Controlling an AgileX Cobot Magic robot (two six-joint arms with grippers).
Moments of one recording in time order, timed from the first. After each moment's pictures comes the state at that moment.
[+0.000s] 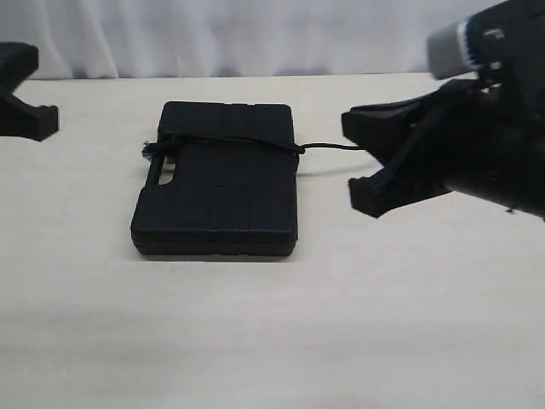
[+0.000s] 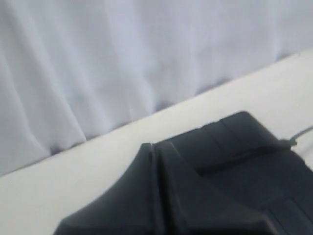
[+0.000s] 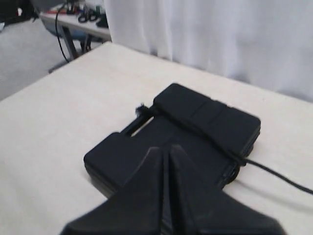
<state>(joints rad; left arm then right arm) -0.32 0.96 -0.56 -0.45 -0.09 0.57 0.61 1.01 -0.64 0.99 0.07 -0.96</state>
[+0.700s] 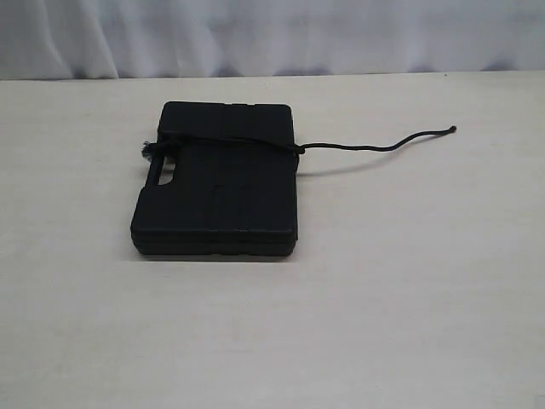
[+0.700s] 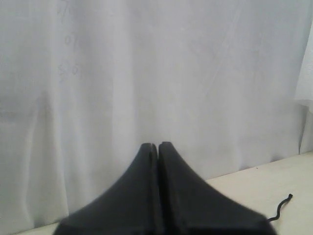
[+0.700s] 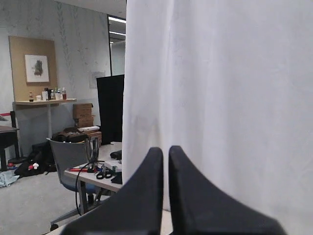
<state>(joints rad) -0.32 0.41 -0.48 -0.46 0.05 0.43 0.61 0.33 -0.53 0.99 0.06 -0.95</state>
